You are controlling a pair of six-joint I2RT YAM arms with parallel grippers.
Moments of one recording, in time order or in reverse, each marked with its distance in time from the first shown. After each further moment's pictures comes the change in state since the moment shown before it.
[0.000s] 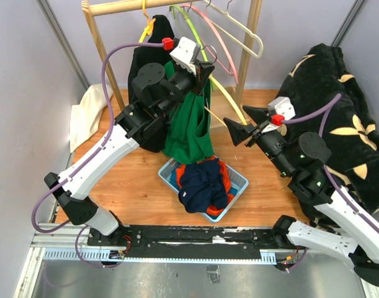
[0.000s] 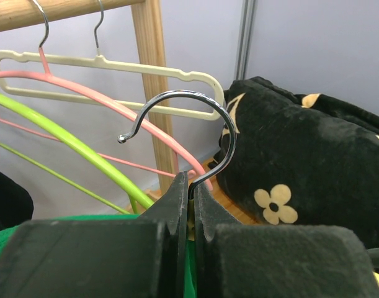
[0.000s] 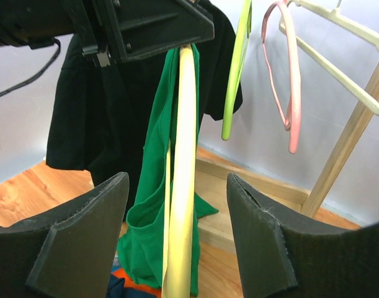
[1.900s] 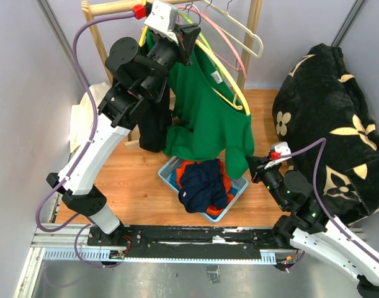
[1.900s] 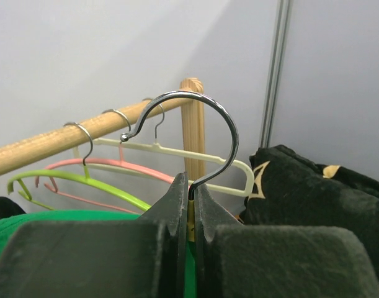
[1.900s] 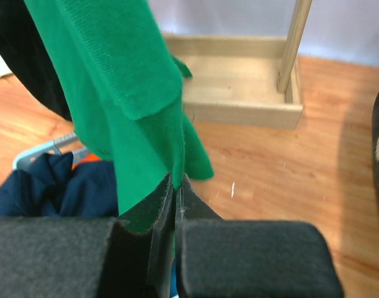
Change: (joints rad) left arm 0.068 0.106 0.369 -0.083 -0.016 0.032; right arm 0.000 -0.407 -0.549 -0.134 0.241 0.196
